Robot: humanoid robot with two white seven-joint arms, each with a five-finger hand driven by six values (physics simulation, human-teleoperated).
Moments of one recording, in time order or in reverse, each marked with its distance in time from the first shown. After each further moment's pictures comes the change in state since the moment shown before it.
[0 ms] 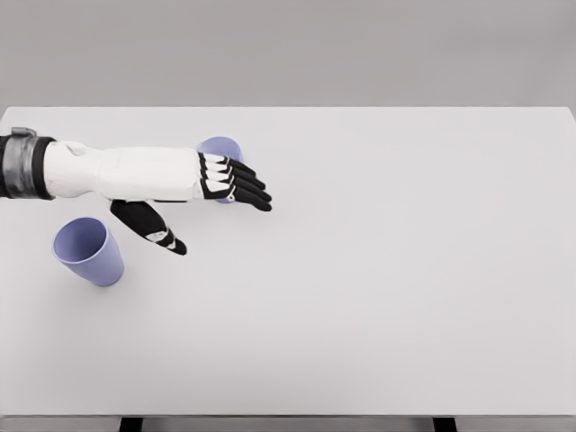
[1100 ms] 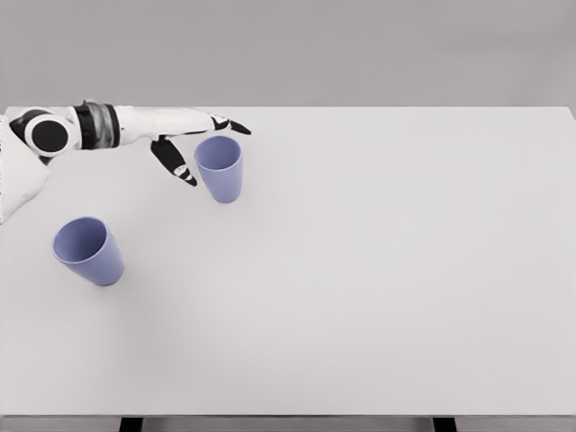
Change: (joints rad) left arm -0.110 -0.480 -0.018 0.960 -0.287 0.000 0.000; right arm 0.015 0.000 -0.004 0.003 -0.002 0.001 0.000
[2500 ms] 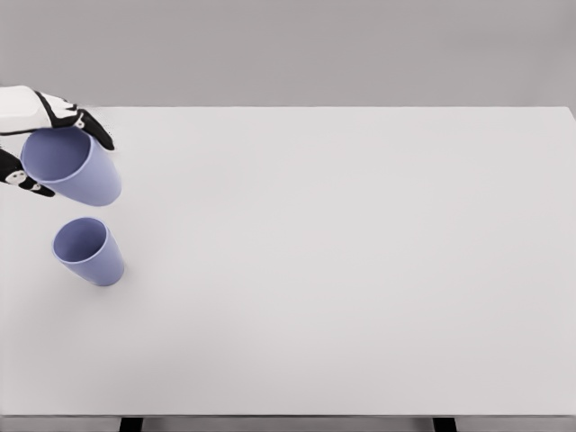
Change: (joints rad) left arm 0.051 0.814 0.036 -0.821 0.364 0.000 -0.001; right arm 0.000 0.000 0.000 0.000 0.000 0.000 0.000
